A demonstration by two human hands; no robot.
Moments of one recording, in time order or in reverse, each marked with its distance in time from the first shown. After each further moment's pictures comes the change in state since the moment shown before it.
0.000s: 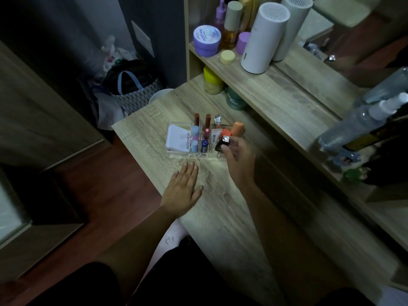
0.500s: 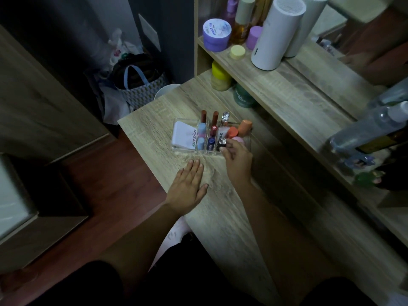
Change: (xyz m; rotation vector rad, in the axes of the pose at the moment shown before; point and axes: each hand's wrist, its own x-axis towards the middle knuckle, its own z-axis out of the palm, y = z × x) left_hand 0.001 0.001 0.001 0.029 0.006 0.012; right_hand 0.002 0.007 0.023 -0.172 0.010 -0.020
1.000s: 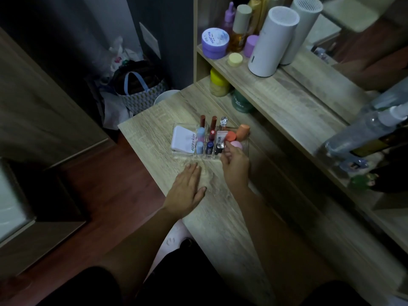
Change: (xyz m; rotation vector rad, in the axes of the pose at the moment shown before) left_hand -0.003 0.002 -0.011 -0.187 0.083 0.022; right_hand -0.005 -0.007 -0.002 -0.096 -0.041 0.019
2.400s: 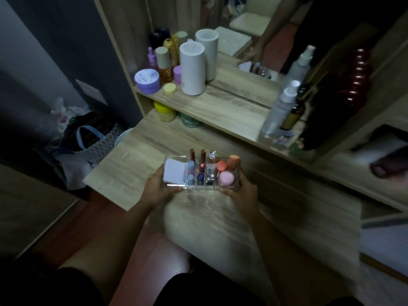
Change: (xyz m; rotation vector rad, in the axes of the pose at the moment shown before) left_hand 0.068 -0.001 -0.062 -0.427 -0.083 0.076; right_hand -0.080 0.032 -0.085 0.212 0.119 0.378
